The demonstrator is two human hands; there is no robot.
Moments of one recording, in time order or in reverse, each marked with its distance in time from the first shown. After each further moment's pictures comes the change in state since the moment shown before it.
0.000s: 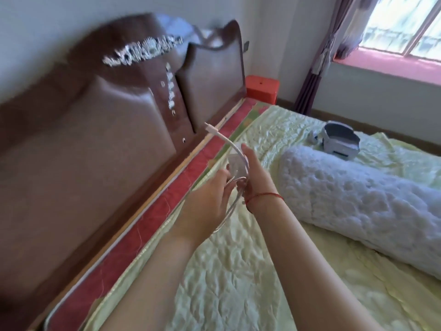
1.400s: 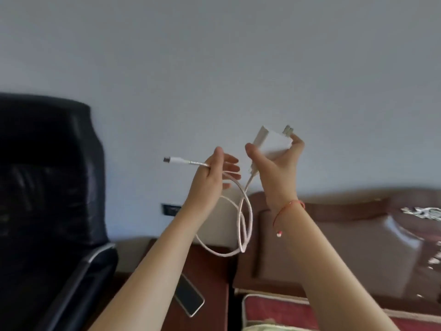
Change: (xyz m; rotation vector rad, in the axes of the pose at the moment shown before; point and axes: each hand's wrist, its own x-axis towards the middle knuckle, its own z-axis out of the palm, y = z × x) left_hand -0.234 0.187 -0.435 -0.130 1.216 -0.584; right_hand -0.433 -0.056 0.320 0.050 -1.138 -0.558
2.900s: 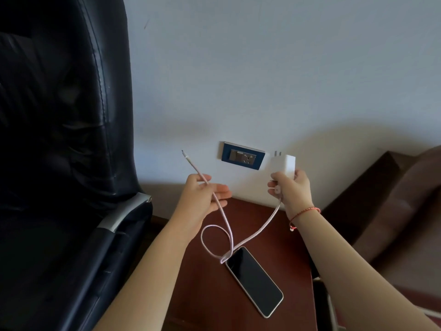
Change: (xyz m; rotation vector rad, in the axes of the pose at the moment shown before) left_hand 0.075 -0.374 -0.240 -0.243 0.224 -0.672; right_hand -0.026 0.459 0.131 -0.240 -0.027 0.664
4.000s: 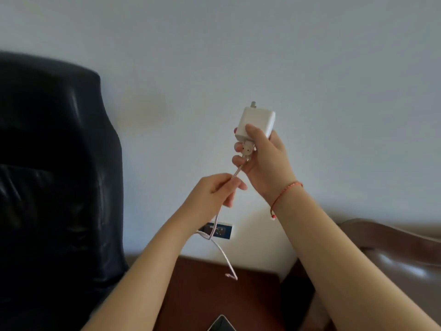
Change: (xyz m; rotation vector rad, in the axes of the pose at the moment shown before) left_hand -0.053 0.195 0.108 0.557 -0.396 0.640; right_hand -0.072 -0.299 0.025 0.531 -0.380 -0.206
